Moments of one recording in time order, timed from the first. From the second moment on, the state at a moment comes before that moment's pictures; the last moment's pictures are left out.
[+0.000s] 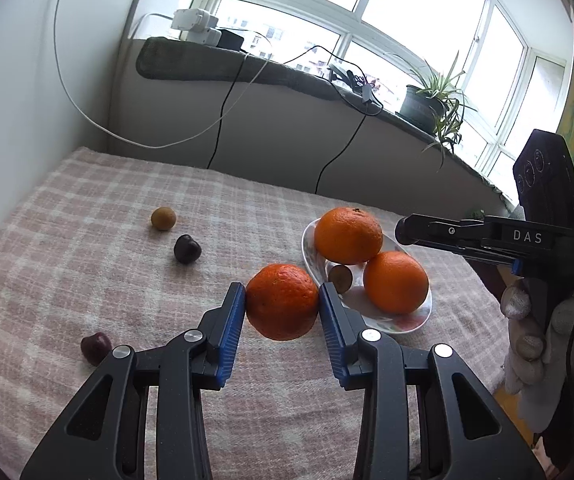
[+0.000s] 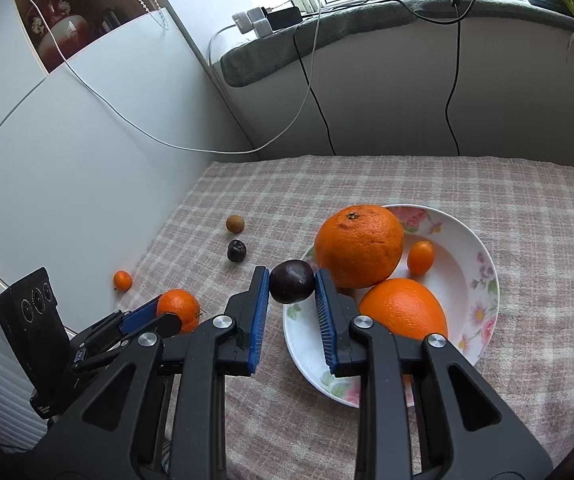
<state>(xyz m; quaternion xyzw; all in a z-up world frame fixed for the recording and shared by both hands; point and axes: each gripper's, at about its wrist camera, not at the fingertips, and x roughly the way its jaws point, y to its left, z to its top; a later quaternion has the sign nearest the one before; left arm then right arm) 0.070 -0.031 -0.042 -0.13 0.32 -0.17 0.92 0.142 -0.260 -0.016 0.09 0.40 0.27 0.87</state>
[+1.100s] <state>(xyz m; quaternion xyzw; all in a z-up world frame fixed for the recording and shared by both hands) 0.089 -0.117 -0.051 -0.10 0.35 -0.23 0.90 0.154 -0.354 -0.039 0.10 0.39 0.18 0.90</state>
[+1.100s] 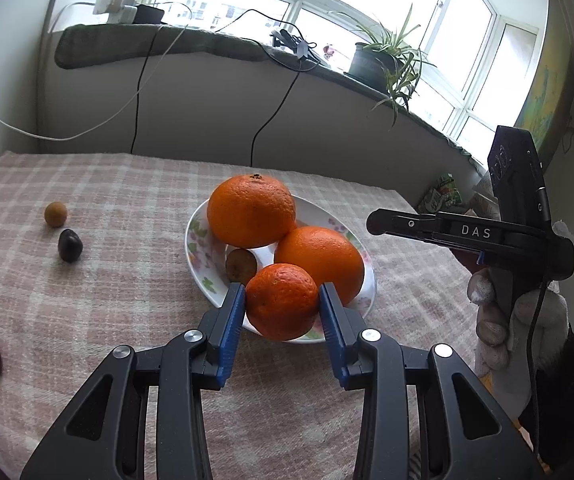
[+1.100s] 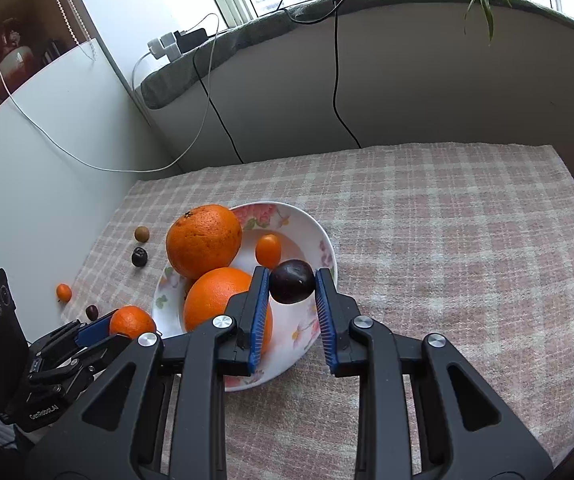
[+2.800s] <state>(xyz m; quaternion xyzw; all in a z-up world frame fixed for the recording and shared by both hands) 0.097 -0.129 -0.056 -0.06 0.36 -0.20 0.91 0.160 -0.340 -0.039 0.08 0.38 0.19 0.90</state>
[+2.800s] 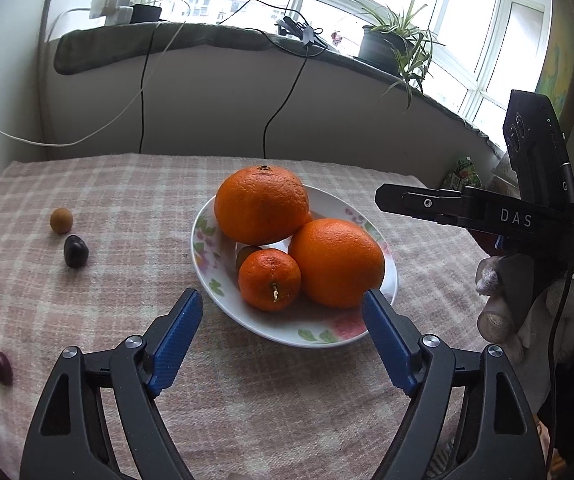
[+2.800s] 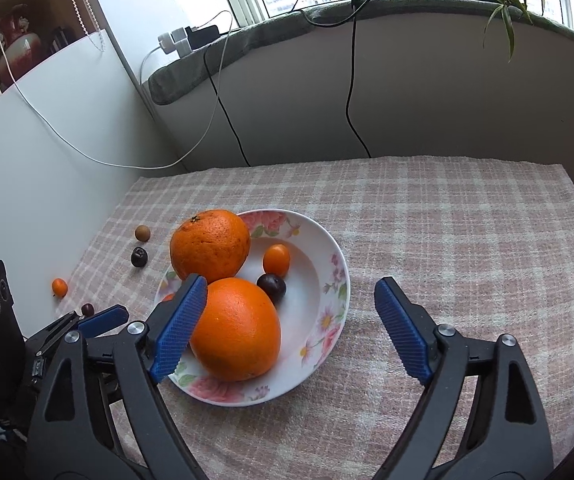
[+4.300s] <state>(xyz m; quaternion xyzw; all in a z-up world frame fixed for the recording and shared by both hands) 0.050 0.031 -0.057 -0.12 0.33 -0.05 0.94 0.162 -0.188 -0.003 -0.03 0.35 0.30 0.89</state>
